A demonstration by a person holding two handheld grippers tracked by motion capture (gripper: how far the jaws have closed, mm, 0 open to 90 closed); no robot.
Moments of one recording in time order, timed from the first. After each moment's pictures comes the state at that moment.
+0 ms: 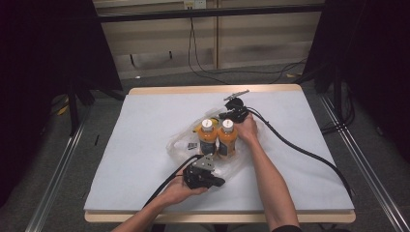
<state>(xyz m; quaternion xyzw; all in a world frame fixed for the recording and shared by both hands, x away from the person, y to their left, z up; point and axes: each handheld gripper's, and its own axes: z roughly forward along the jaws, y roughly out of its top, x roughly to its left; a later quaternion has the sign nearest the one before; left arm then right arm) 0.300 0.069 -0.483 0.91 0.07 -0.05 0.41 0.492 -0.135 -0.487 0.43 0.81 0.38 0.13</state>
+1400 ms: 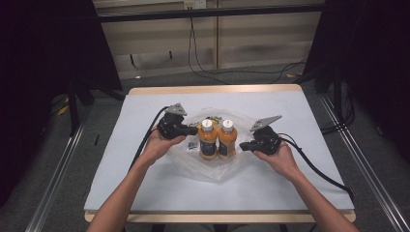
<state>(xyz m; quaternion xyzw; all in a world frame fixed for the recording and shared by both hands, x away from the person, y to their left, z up) 0.415 0.123 -0.413 0.89 0.22 0.05 0.40 0.344 -0.192 -0.448 0.34 0.86 0.38 0.08</state>
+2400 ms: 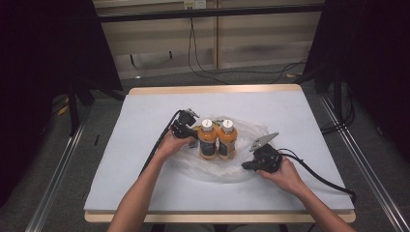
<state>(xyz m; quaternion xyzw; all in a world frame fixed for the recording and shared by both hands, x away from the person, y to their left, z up) 0.452 0.094 -0.470 0.90 0.29 0.03 0.31 0.305 -0.190 -0.473 0.31 0.89 0.33 0.04</state>
